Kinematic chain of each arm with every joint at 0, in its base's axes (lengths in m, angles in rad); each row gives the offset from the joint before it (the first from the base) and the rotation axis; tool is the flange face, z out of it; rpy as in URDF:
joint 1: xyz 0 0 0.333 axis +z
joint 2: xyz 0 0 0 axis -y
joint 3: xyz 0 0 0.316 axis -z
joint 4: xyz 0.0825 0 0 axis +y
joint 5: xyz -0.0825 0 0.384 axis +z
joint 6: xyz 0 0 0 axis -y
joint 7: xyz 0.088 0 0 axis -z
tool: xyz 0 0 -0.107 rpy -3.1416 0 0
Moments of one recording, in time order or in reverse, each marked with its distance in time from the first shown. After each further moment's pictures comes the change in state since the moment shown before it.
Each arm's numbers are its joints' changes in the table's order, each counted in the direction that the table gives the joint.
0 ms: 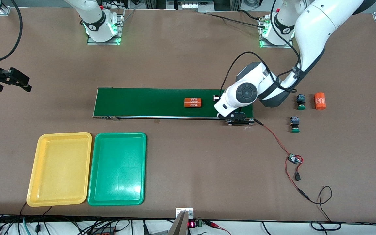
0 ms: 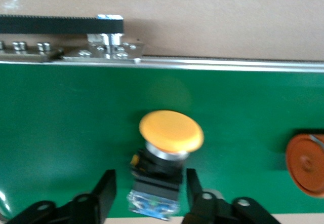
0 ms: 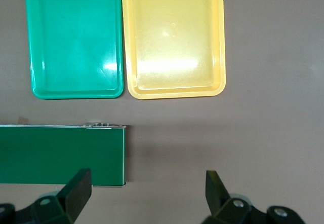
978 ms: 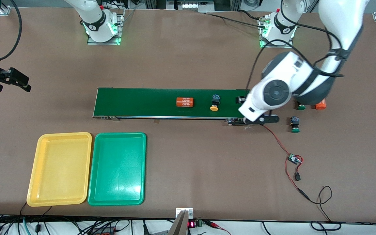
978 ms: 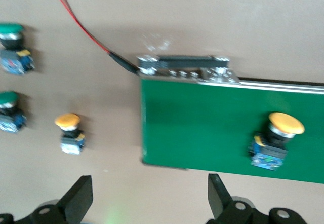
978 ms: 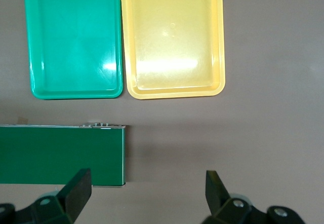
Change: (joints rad) left arm 0.114 0.137 0.011 -0.228 0.032 -0.428 0.133; right arm -0.003 0.000 0.000 0.000 0.000 0.000 0.000
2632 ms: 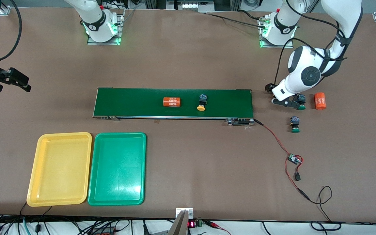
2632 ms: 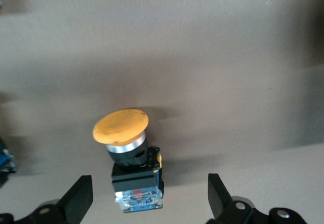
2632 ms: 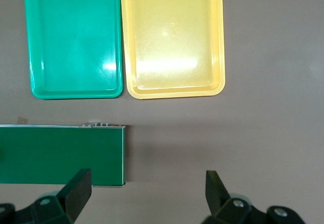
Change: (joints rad) left arm -0.185 0.324 -0.586 0.917 -0.225 0.839 0.620; right arm 0.000 0.000 0.000 0.000 0.000 0.000 0.000
